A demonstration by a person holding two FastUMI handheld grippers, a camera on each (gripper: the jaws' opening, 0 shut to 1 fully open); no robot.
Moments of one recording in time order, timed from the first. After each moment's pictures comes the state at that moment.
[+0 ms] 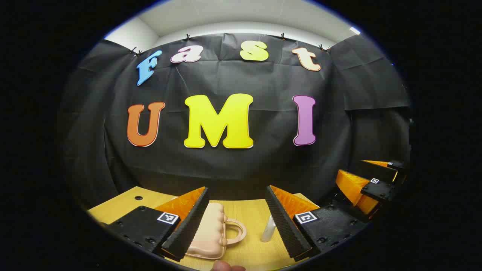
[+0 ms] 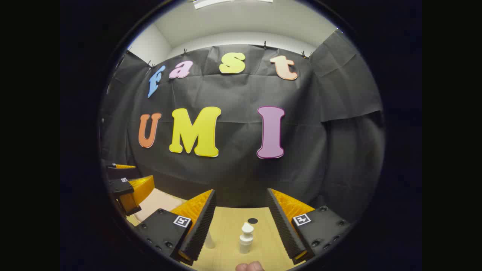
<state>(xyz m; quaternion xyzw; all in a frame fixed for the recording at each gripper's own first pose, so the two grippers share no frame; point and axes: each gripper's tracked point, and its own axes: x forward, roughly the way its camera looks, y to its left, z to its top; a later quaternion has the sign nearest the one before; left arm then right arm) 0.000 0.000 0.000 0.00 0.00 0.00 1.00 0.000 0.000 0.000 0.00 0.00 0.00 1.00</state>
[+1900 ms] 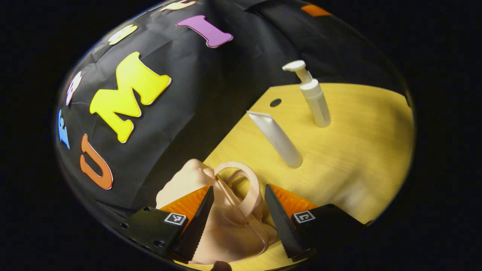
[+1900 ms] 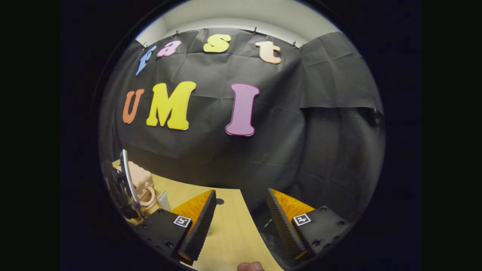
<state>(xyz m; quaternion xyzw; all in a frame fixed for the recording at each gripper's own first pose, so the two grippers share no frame) 0.064 0.025 -0.221 0.41 0.25 -0.13 0.87 -0.010 -0.110 -0.066 -0.04 0.07 -0.09 0.99</state>
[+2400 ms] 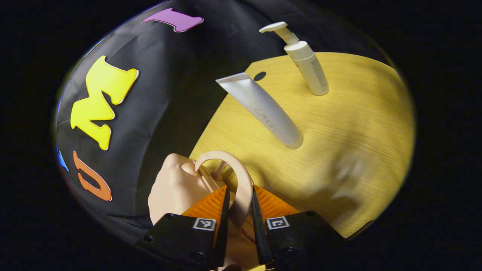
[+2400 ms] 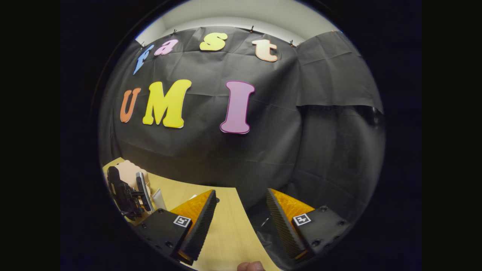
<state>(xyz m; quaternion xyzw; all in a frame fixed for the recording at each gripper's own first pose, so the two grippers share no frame) 0.076 0.029 -0.253 0.47 0.31 -0.15 0.81 -0.010 -0.122 -0.068 -0.04 0.07 -0.11 0.99</state>
